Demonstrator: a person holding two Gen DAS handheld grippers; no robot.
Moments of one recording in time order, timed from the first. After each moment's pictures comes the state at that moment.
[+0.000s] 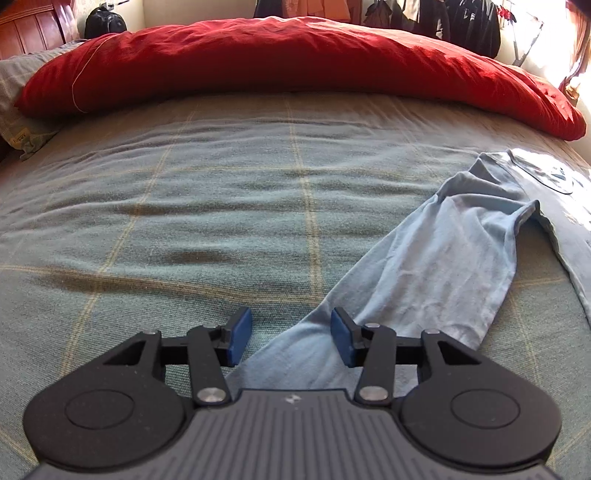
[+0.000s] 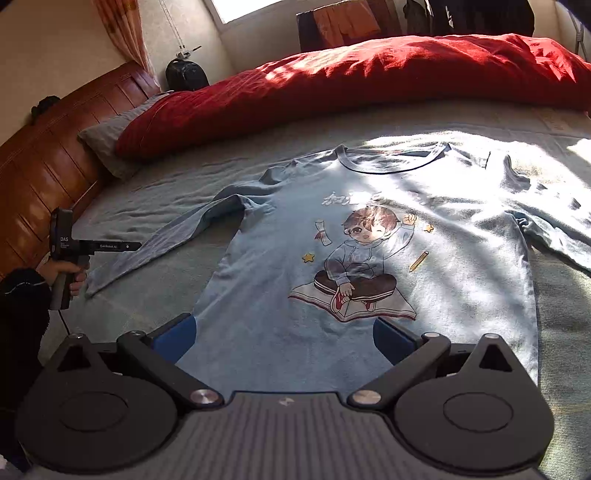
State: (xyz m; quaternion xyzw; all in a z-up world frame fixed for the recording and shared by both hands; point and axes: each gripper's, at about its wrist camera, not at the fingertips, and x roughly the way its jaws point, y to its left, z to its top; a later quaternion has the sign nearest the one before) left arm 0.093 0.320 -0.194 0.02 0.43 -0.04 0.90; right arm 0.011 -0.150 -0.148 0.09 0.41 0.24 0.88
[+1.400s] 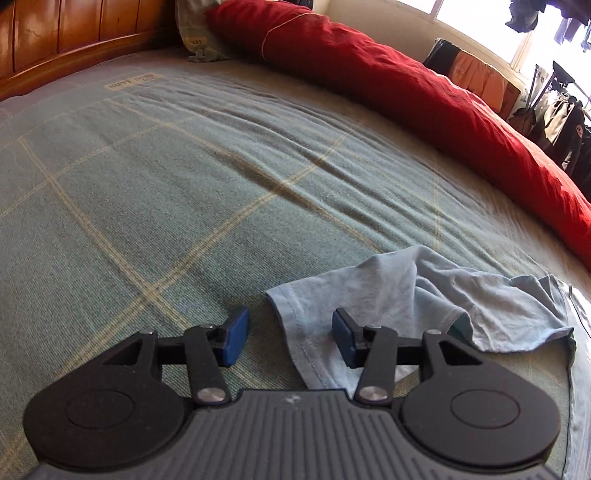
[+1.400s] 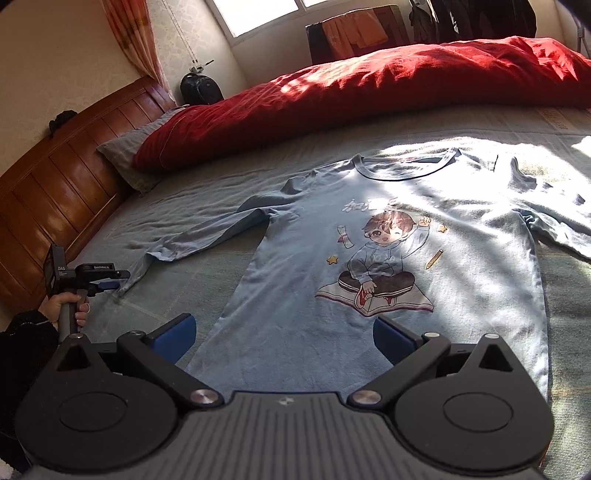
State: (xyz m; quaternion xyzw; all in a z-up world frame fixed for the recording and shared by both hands) left arm 0.013 0.381 -0.199 -0.20 0.39 0.15 0.89; right arm -0.016 -0.156 -0.135 0.12 0.39 0.25 0.88
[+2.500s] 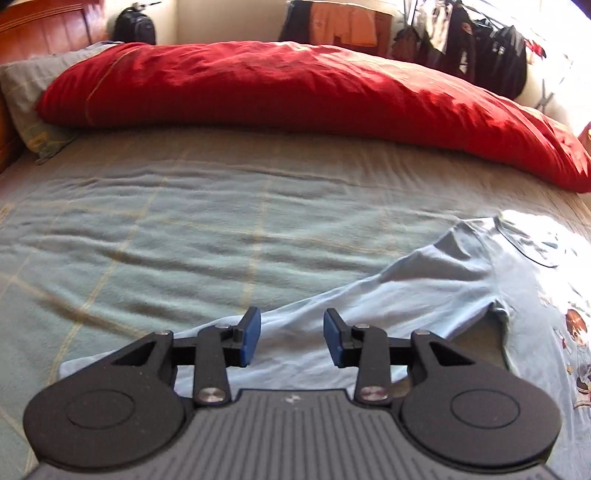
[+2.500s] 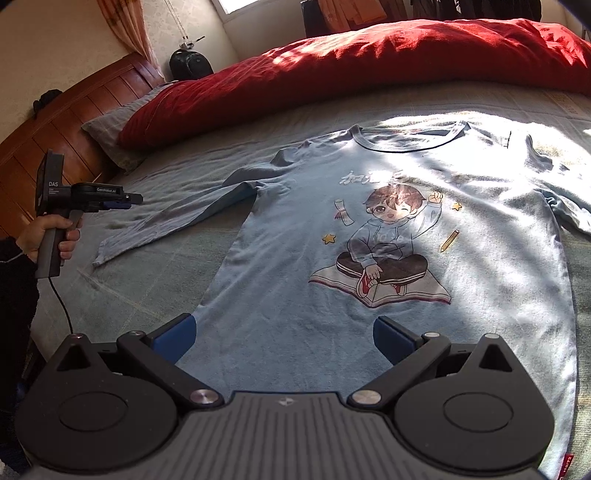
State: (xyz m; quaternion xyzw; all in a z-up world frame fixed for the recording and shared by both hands) left arm 0.134 0.224 -0.143 -0.01 0.42 -0.02 0.91; right arm 0.012 -0.132 -0.168 0.10 0.42 0.25 0.87
